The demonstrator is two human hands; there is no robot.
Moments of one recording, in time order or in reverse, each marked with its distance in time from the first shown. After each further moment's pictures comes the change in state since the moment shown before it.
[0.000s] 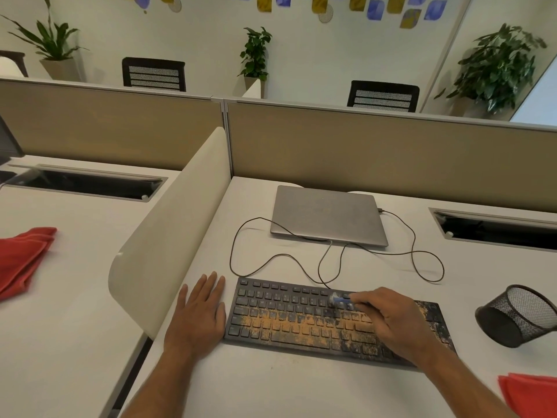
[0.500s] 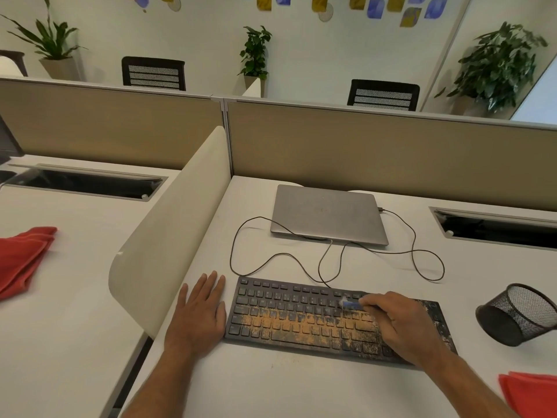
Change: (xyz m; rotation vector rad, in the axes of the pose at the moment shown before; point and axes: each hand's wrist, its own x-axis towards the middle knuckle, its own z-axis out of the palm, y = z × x) left_hand -0.001 0.001 0.000 -0.025 0.016 -0.002; right_hand -0.011 0.005 -0.004 -0.108 0.019 0.036
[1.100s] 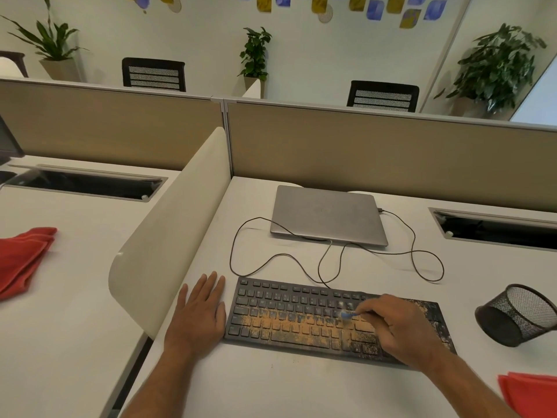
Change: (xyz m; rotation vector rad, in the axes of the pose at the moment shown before) left_hand 0.000 -0.001 0.001 0.023 -0.001 0.004; right_hand 0.000 -0.002 0.000 0.018 -0.052 -0.075
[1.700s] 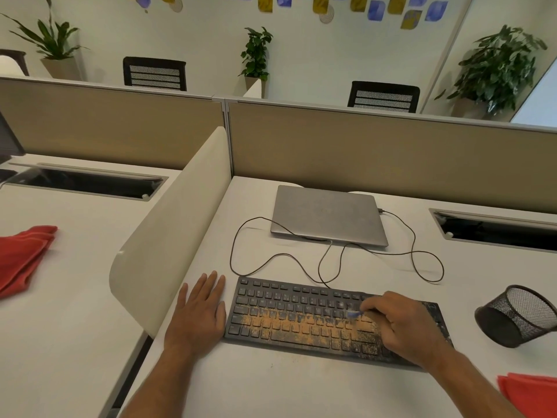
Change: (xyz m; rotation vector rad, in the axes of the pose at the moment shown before) left_hand 0.000 -0.001 0.000 0.018 -0.013 -0.001; right_hand 0.002 0.001 -0.007 -0.071 -0.014 -0.006
